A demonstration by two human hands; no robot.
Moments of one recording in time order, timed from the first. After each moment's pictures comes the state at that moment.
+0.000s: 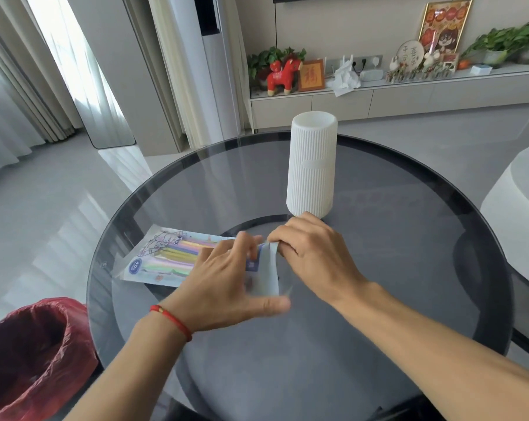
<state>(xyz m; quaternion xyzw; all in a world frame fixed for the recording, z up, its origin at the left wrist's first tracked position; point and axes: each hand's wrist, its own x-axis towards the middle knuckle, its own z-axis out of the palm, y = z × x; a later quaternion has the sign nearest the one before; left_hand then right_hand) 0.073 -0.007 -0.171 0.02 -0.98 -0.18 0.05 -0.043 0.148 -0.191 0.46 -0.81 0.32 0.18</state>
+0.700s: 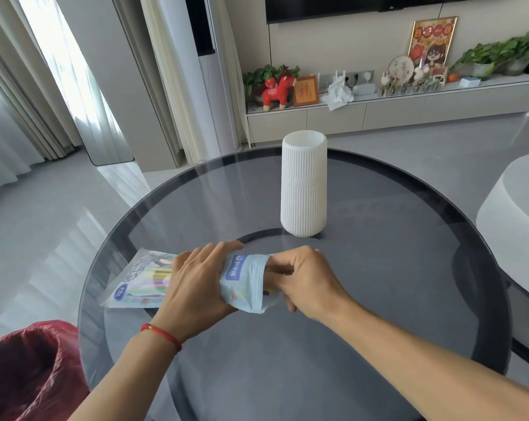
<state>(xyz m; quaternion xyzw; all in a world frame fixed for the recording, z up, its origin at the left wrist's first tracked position) 0.058 -0.040 -0.191 0.07 -0.97 -0.14 0.17 -0.047 0.144 -0.202 0.33 -0.75 0.55 -0.18</state>
